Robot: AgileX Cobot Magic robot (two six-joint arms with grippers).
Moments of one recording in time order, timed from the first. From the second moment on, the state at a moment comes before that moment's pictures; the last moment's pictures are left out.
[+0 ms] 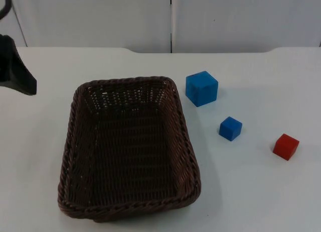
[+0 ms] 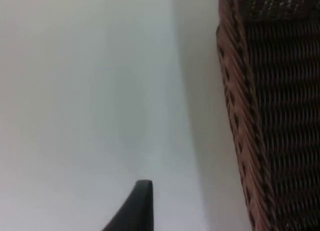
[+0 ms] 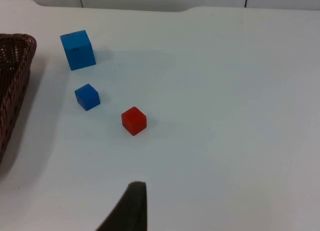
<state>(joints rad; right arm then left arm) 0.05 0.00 -0.52 0.06 1.08 -0.07 0.02 1.34 -0.73 -0.50 0.60 0.29</state>
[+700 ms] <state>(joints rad) 0.05 0.00 -0.52 0.06 1.08 -0.07 -0.18 1.69 -0.90 -0.56 0.57 0.22</state>
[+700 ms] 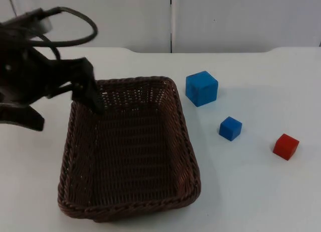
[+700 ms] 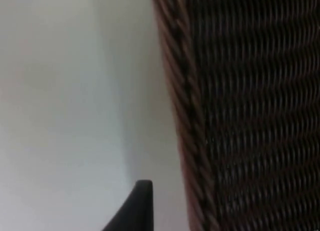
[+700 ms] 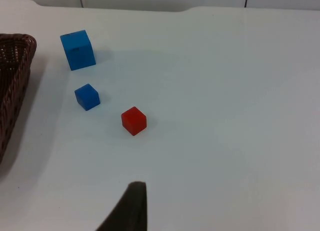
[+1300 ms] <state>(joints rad) 0.05 0.00 -0.52 0.06 1.08 -0.07 -0.18 1.89 -0.92 -0.57 0.47 0.21</state>
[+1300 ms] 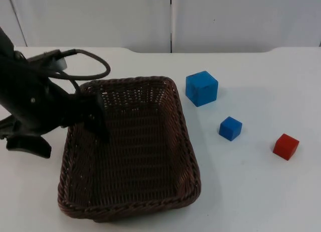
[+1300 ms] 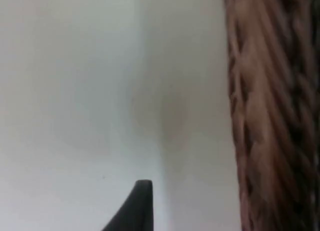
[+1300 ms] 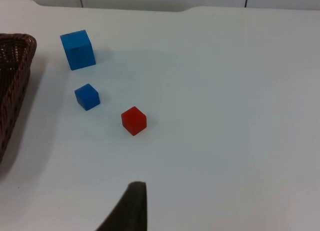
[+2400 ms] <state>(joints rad) 0.05 0.00 -0.52 0.06 1.08 -0.07 -0.18 1.95 -0.92 -0.63 0.45 0.20</state>
